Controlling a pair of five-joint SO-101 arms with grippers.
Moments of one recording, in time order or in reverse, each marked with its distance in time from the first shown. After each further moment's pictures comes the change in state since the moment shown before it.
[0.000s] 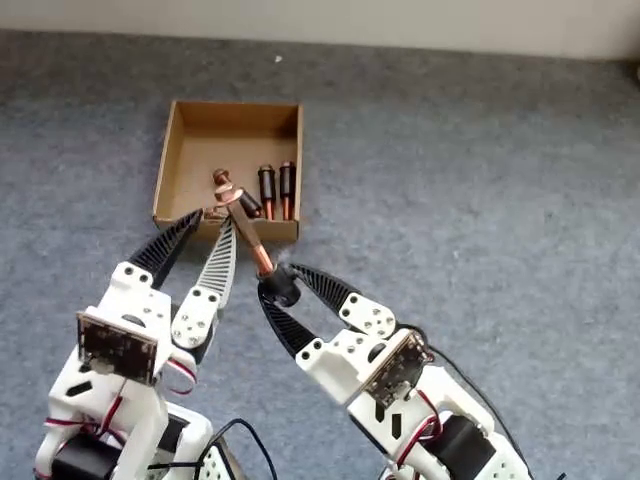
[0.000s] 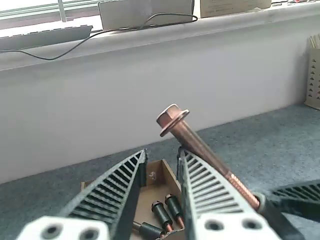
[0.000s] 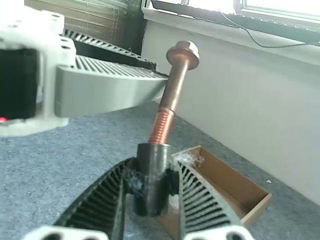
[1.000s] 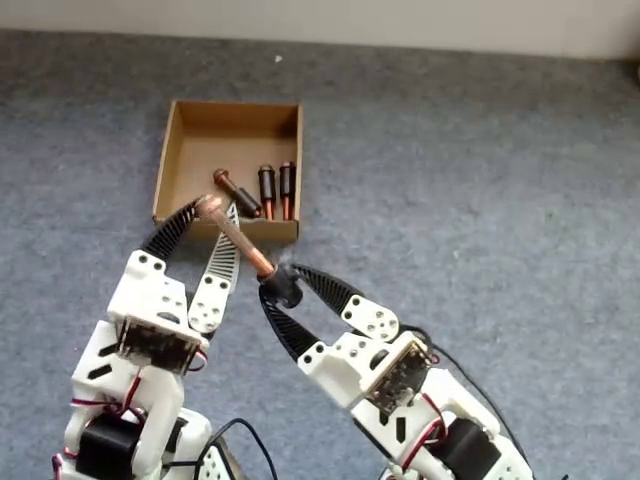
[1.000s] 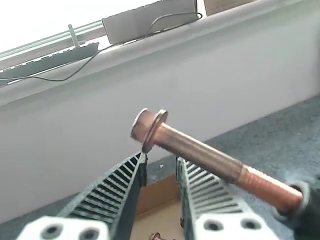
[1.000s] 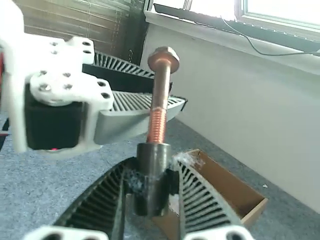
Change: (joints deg) left arm -1.8 -2.9 11.9 -13.2 -9.3; right arm -0.1 -0.1 -1.8 1.9 0.9
